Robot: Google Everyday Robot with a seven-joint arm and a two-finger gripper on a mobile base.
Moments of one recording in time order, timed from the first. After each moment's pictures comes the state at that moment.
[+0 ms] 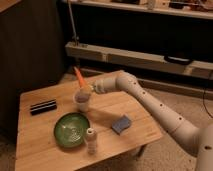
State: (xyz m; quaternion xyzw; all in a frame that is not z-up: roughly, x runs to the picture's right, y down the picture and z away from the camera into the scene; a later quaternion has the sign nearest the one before) arm -0.113 -0.003 0.795 0.38 -0.33 -0.71 0.49
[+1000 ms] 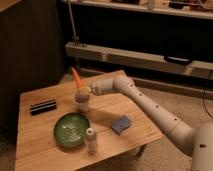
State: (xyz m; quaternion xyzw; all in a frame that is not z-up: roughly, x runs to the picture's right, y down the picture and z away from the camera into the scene) arm -0.127 -0.001 0.804 0.39 -0.32 -0.71 0.49
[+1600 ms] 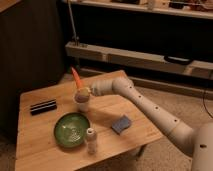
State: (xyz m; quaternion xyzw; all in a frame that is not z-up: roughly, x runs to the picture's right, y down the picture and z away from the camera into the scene) arm -0.126 -0.004 0.809 0.40 -0.30 -0.72 0.49
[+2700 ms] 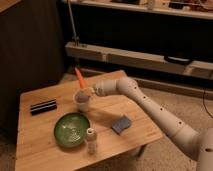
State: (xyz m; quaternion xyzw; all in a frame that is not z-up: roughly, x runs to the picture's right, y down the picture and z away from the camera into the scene) arm -0.106 -0.005 0.798 0.39 -0.30 -0.72 0.48
